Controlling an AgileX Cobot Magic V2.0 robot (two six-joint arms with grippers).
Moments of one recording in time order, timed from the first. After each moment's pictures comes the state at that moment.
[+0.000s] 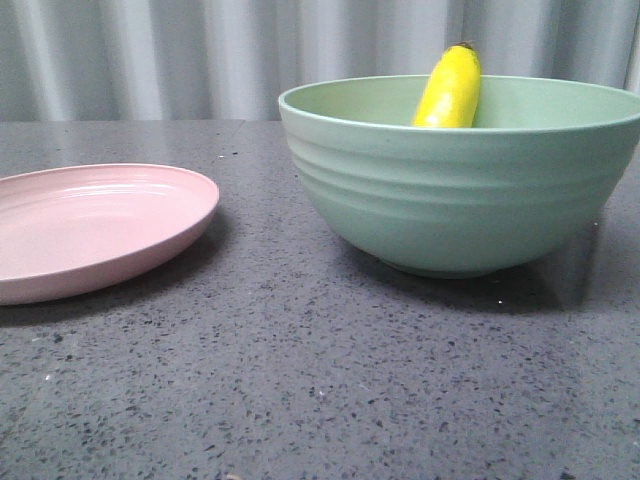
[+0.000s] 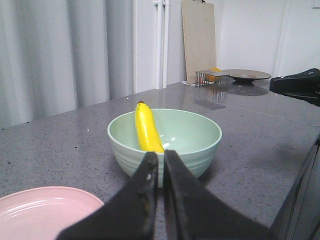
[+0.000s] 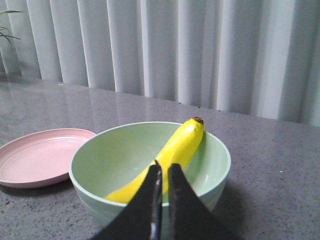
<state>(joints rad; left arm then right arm) -0.89 0.17 -0.39 -0.14 0.27 0.04 0.40 0.12 -0.32 0.16 0.24 -0.17</state>
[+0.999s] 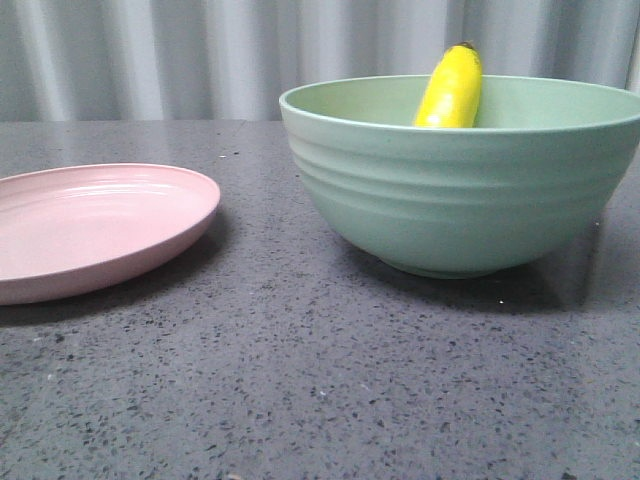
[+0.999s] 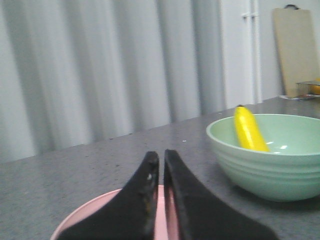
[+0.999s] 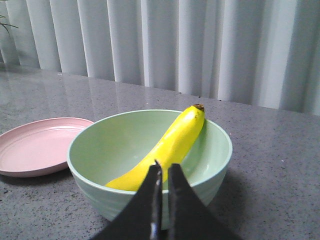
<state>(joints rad) -0.59 0.15 -0.14 -0.03 -0.09 0.04 0.40 0.12 -0.30 0.16 0.24 -0.17</state>
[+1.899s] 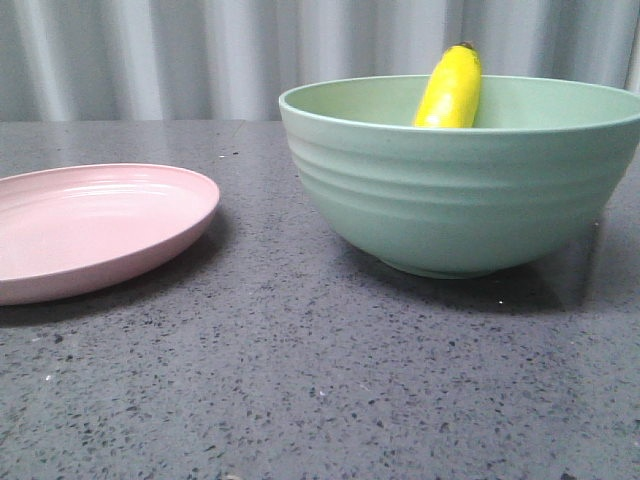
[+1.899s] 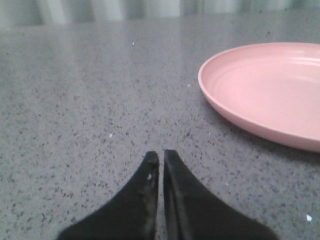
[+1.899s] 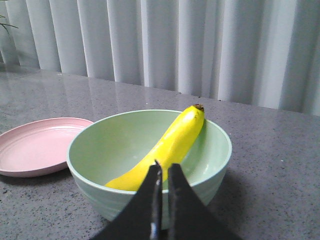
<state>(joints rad) -0.06 0.00 0.00 -0.04 0.31 0.04 0.40 0.12 -0.30 0.16 0.25 -0.17</state>
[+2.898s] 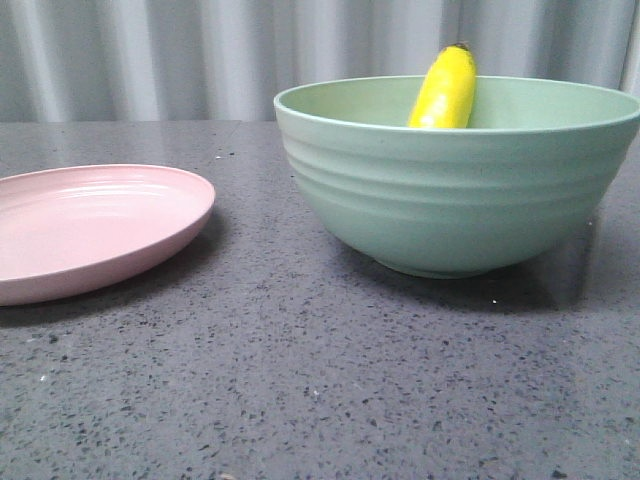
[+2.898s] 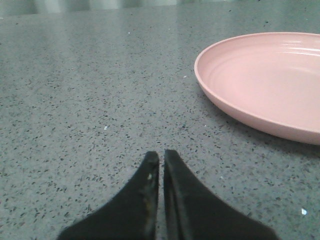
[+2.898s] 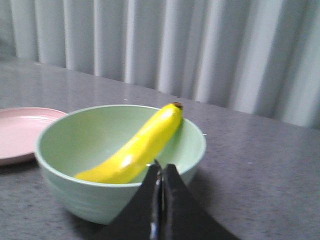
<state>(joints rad) -0.06 0.00 0.00 -0.05 0.32 0.04 0.36 0.12 -0.27 0.03 0.21 -0.17</state>
